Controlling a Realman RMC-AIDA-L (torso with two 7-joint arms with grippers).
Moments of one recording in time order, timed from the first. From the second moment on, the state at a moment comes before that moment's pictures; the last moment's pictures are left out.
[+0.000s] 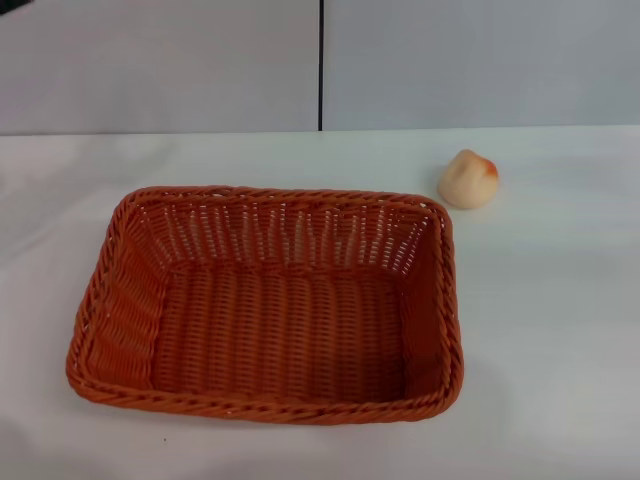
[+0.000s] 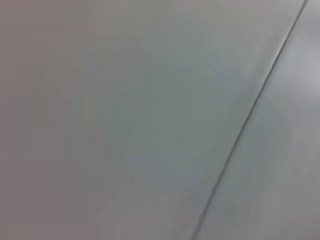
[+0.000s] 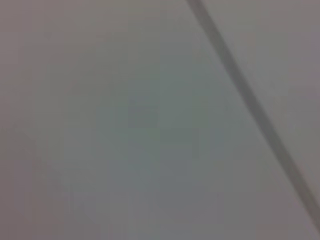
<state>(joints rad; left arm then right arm) -0.48 -2.00 0.34 0.89 1.77 1.69 -1.83 0.37 1.92 -0.53 -0.52 -1.33 -1.32 1.42</state>
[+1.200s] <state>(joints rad) -0.51 -2.07 0.37 0.35 1.36 1.71 -0.83 0.80 1.92 -1.02 -0.70 -2.36 -1.26 1.99</state>
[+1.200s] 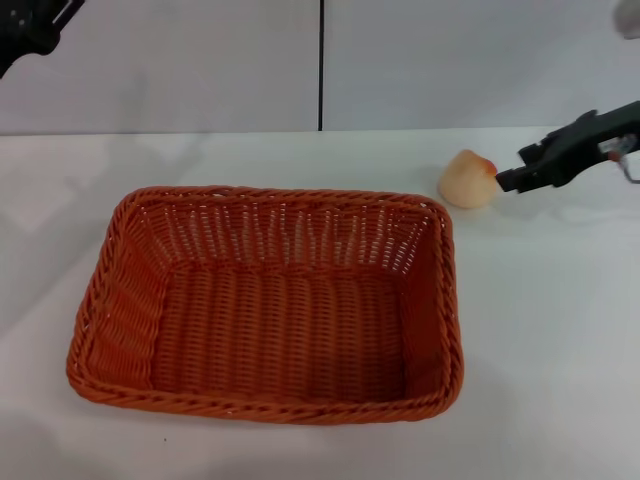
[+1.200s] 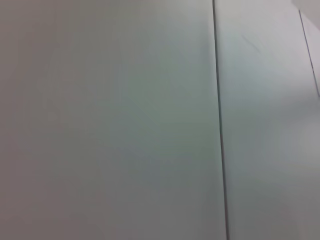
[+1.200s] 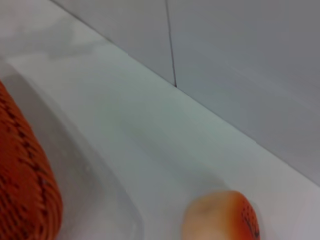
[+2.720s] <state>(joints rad) -0.50 -2.06 0.37 0.28 1.36 1.74 -0.84 0.81 2.06 -1.04 -0.69 -2.44 -1.01 1.98</state>
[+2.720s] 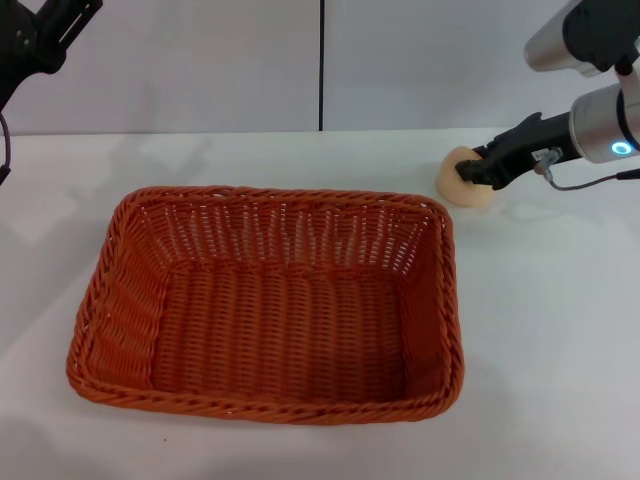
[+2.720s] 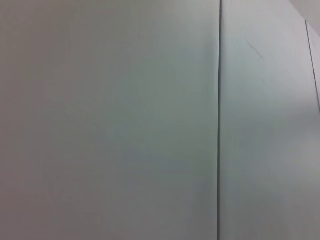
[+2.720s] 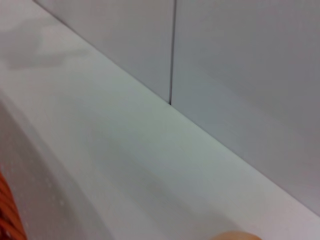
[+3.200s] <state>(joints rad) -0.50 -2.06 0.37 0.28 1.36 1.74 -0.83 0.62 2.07 -0.94 -0.98 -2.22 -1.15 1.97</state>
